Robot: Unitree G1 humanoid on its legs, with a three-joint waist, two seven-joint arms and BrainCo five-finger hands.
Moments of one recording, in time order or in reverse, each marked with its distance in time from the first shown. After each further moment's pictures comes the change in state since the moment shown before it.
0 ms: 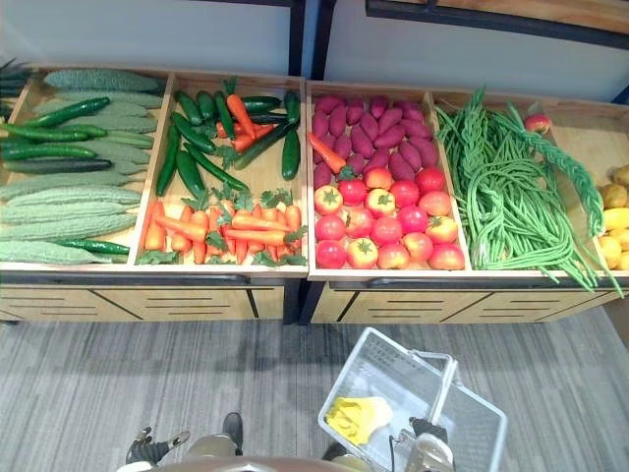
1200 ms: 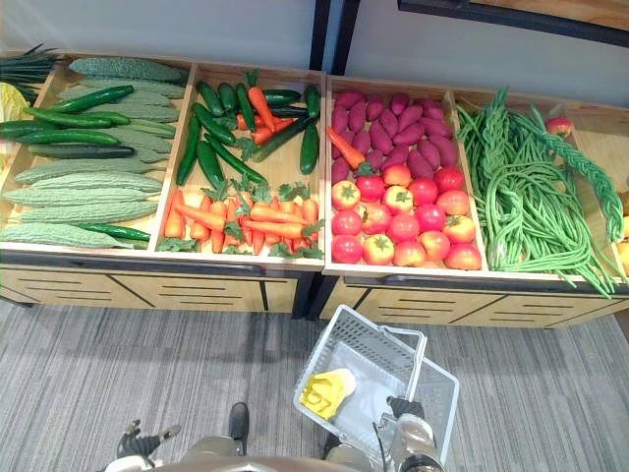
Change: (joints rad) left arm -0.001 0.015 -0.008 -0.100 0.012 -0.014 0.055; right arm -0.024 0.023 0.116 -0.031 -0.009 0.003 0.010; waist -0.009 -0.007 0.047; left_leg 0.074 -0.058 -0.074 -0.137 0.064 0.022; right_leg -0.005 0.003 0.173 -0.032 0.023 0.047
